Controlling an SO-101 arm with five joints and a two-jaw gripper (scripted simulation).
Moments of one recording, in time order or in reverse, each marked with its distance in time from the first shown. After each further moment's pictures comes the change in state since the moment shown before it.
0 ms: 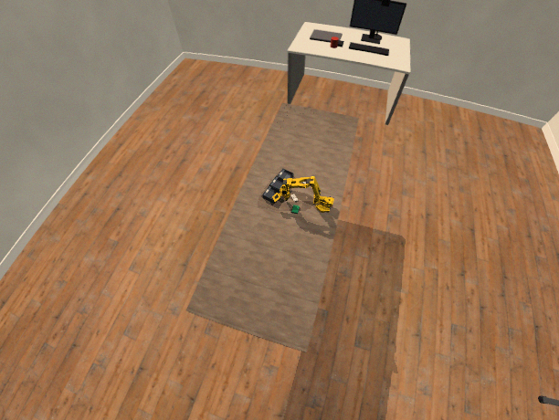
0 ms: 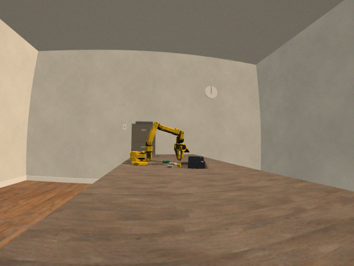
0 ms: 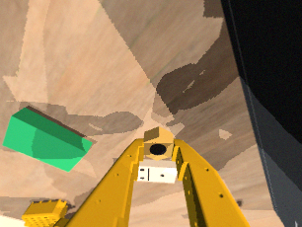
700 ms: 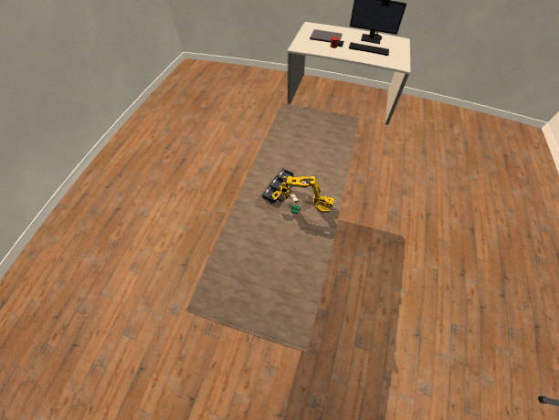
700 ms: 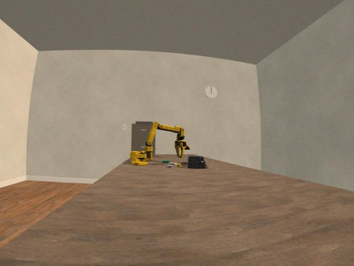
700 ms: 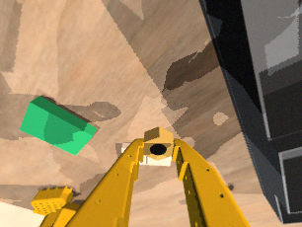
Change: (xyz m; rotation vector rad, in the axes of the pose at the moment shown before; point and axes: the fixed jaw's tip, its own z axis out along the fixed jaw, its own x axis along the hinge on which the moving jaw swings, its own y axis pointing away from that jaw) arm 0.001 -0.003 -0.018 0.001 -0.002 0.007
